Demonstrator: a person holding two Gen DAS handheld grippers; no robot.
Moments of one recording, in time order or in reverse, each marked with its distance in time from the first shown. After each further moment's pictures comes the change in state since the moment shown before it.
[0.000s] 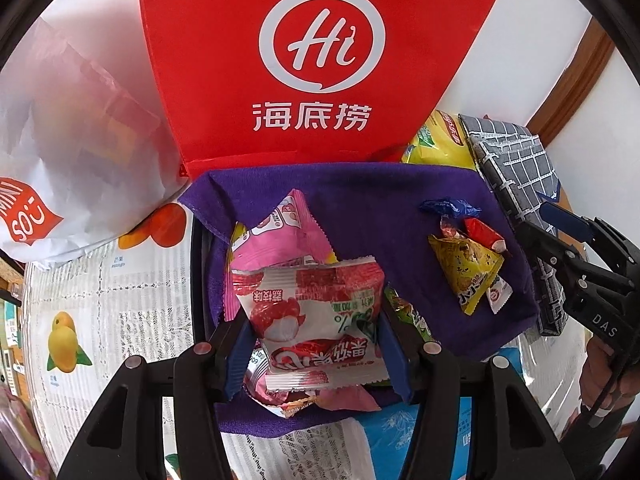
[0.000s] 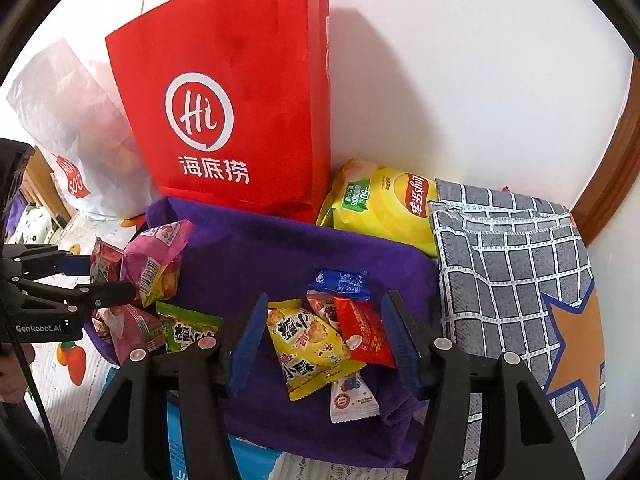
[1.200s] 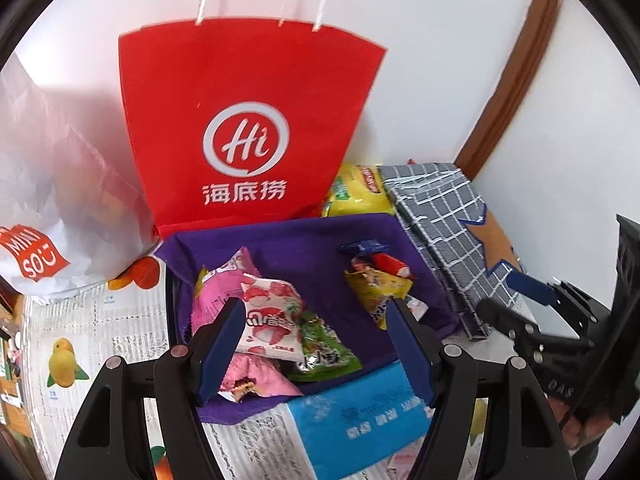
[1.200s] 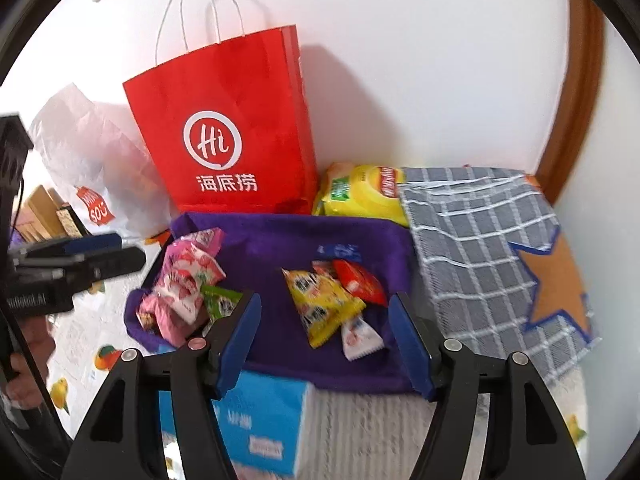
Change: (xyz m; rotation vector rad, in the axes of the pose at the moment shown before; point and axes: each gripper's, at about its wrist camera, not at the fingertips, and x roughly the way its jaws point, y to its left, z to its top) left arm -0.089 -0.030 -0.014 0.078 -0.199 -0.140; right arm -0.091 0.004 -0.040 0.140 -0.046 -0.056
